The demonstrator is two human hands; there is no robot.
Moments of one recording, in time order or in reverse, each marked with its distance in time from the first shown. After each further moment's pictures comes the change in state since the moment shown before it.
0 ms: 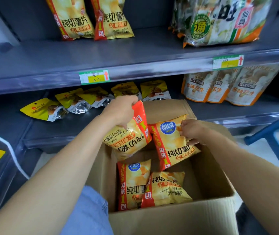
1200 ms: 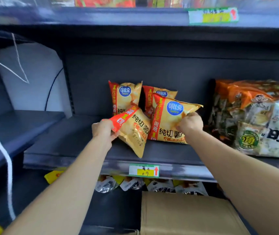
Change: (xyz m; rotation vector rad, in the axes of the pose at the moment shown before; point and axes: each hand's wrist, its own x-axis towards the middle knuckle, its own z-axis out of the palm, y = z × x) left_hand 0.088 -0.151 -0.181 -1.680 0.723 -0.528; right_hand 0.016 -0.323 -0.072 0.666 0.595 -0.384
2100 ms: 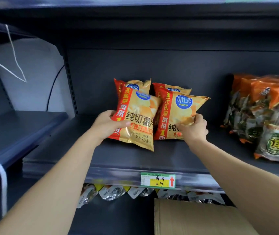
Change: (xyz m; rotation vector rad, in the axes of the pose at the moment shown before) left_hand 0.056 0.024 -0.020 0.729 -0.399 0.355; right_hand 0.018 0.028 0.047 -0.137 0.028 -0.135
